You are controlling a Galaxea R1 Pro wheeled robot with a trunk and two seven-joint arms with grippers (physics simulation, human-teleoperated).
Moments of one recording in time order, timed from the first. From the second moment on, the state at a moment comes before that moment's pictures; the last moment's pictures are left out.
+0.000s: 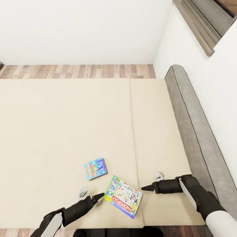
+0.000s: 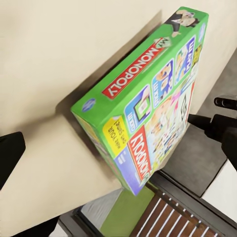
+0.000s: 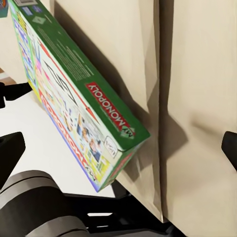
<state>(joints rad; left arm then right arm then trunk) -0.22 0.15 -0.19 -1.06 0.93 0.59 -0.48 -0.58 -0.26 0.16 -0.86 -0.14 0.81 1.03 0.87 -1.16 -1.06</state>
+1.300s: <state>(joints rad) -0.25 0.15 -0.20 -1.05 0.92 0.59 -0.48 -0.61 -0.23 0.16 -0.86 -0.14 0.82 0.96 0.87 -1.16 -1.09</state>
